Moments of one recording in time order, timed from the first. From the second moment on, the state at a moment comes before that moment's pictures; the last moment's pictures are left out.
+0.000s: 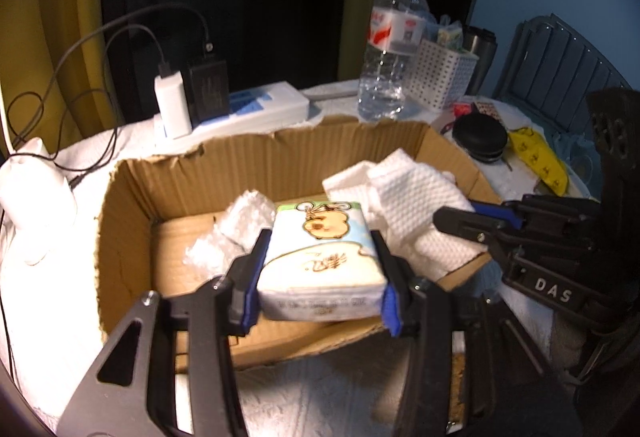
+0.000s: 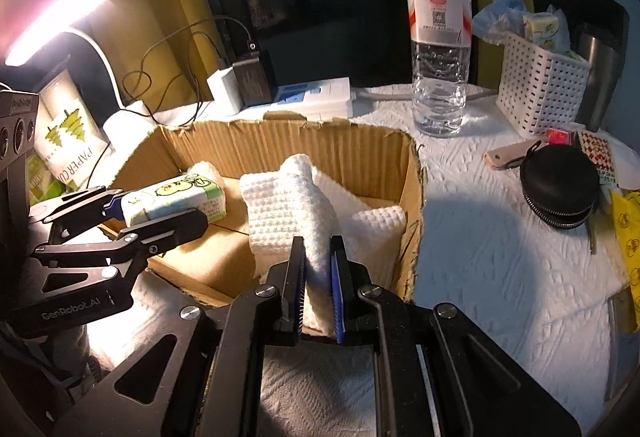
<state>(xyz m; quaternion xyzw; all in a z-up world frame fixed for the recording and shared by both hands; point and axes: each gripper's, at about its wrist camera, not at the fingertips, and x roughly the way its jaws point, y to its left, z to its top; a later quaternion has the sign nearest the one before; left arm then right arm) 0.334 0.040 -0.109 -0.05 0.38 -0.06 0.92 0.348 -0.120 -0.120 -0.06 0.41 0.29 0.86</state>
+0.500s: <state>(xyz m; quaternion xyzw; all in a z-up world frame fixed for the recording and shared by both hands) 0.321 0.042 -0.093 -0.06 0.37 -0.05 0.93 0.334 -0.113 -0.105 -0.07 0.40 0.29 0.87</state>
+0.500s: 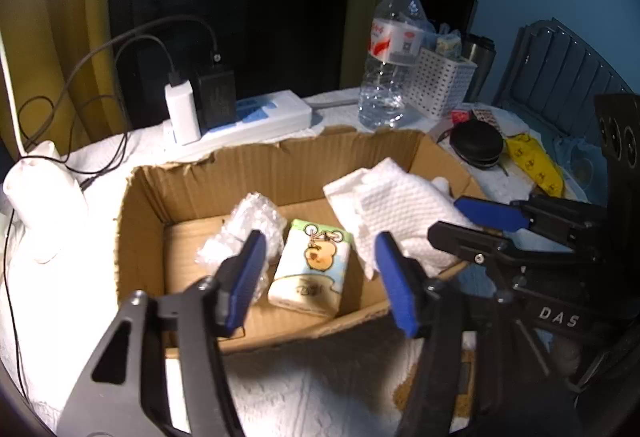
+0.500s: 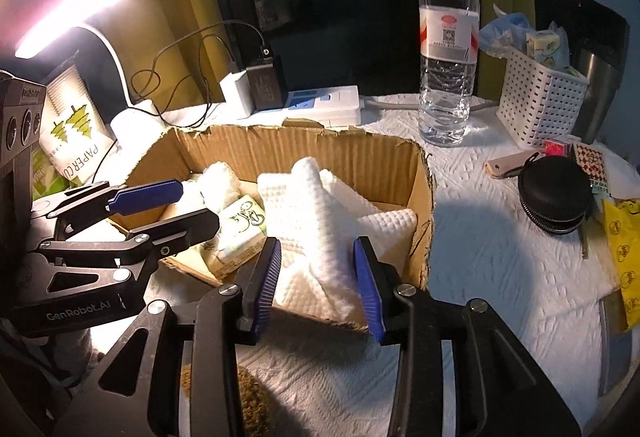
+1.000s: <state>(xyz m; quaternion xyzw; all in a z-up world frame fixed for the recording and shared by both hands) 0.276 0.038 -0.068 -0.05 0.33 -0.06 0.94 0.292 -0.119 -0.079 -0.07 0.38 0.29 0.88</state>
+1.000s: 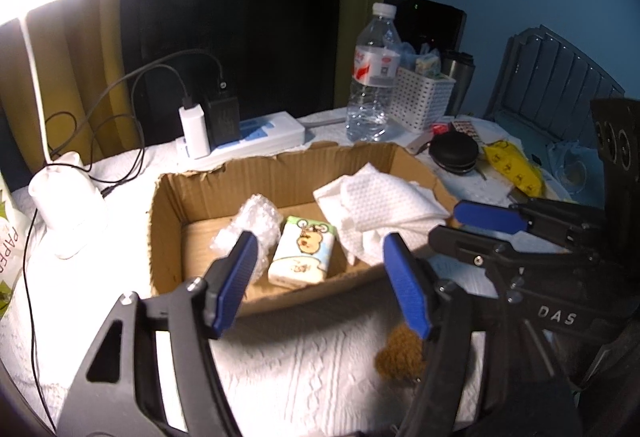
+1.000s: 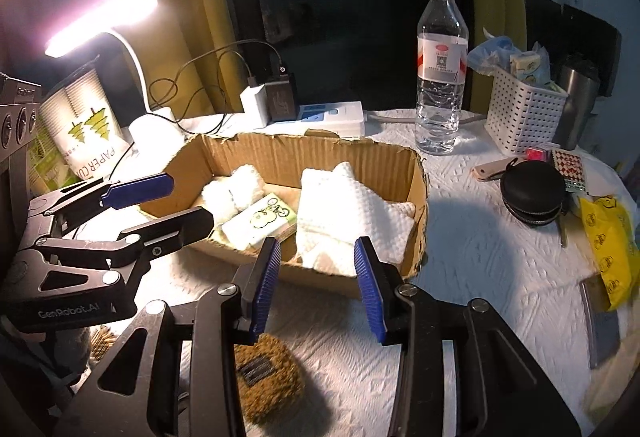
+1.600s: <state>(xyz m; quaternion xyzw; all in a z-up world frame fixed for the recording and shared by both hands) 0.212 0.035 -0.059 -0.04 0.31 -0.07 0.95 0.232 -0.127 -0.067 -0.07 0.36 0.28 0.89</state>
